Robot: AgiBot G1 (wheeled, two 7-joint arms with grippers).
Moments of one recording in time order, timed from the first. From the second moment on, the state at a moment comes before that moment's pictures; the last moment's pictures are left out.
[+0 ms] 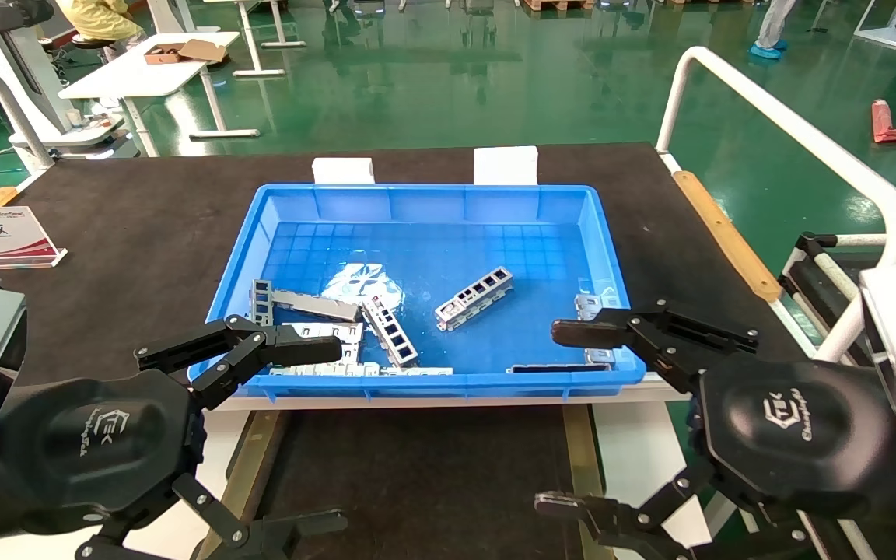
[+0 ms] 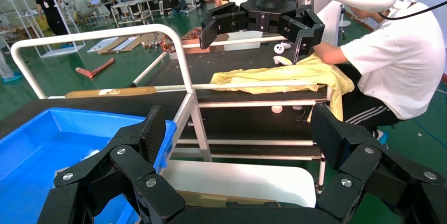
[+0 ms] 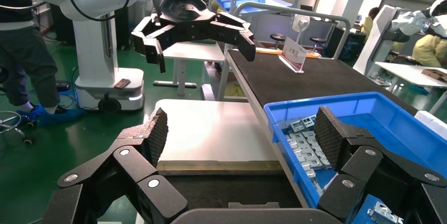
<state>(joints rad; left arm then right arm) -1.08 0.61 0.28 -1.28 0.73 1.50 -0.19 1.10 -0.57 -0.40 1.26 -0.65 -1.45 0.13</state>
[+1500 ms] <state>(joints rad) -1.11 0.66 0.31 -1.28 0.81 1.44 -0.18 1.10 -0.57 -0.40 1.26 -0.65 -1.45 0.13</state>
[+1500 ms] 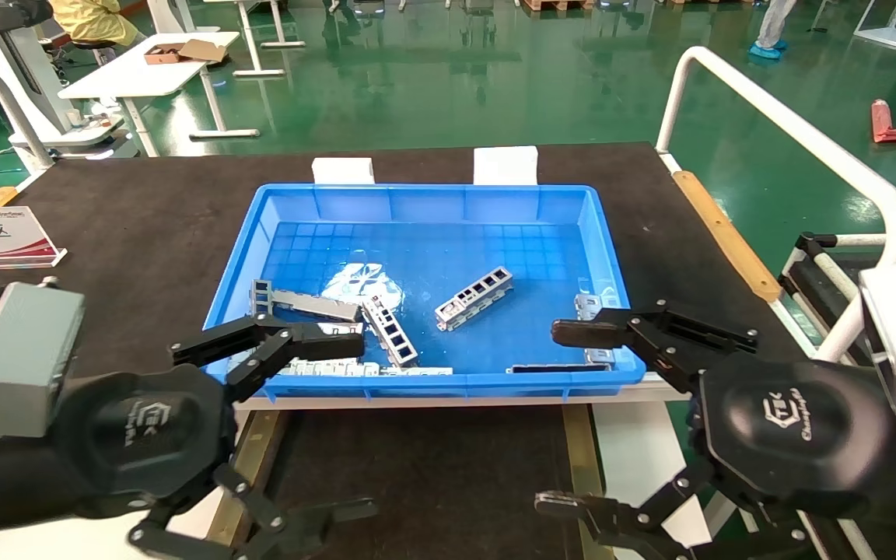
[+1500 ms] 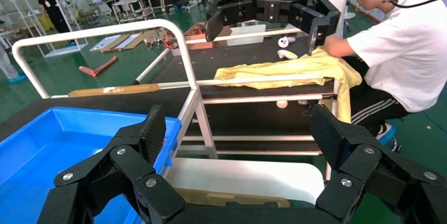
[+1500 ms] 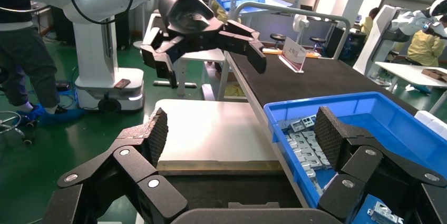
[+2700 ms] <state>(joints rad) -1.38 1.11 0.51 -0.75 1.23 1.10 -0.05 1.10 -0.57 -0.40 1.26 -0.65 -1.45 0.12</state>
